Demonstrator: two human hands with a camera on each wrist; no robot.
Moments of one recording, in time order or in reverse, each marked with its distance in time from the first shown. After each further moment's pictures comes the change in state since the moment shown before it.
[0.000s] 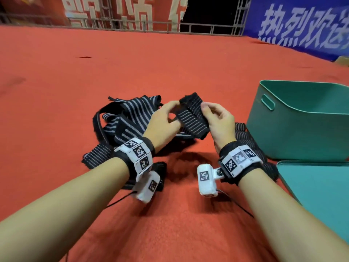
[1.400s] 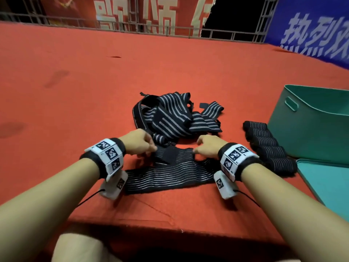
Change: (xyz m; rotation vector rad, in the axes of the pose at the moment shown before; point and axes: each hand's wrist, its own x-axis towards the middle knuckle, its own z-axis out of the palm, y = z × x) left_hand -0.111 -0.028 -0.144 0.496 -0.391 -0.674; right_hand -0.080 -0.005 0.060 -1.306 -0.851 0.215
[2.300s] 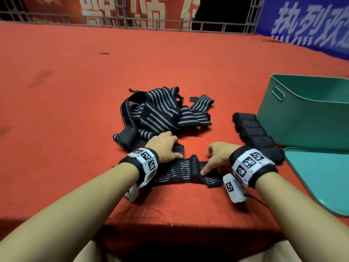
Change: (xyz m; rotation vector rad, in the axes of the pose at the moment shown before) left_hand 0.029 0.067 0.084 0.507 0.123 0.276; right_hand -0.038 0.054 0.003 0.061 -0.216 0.201
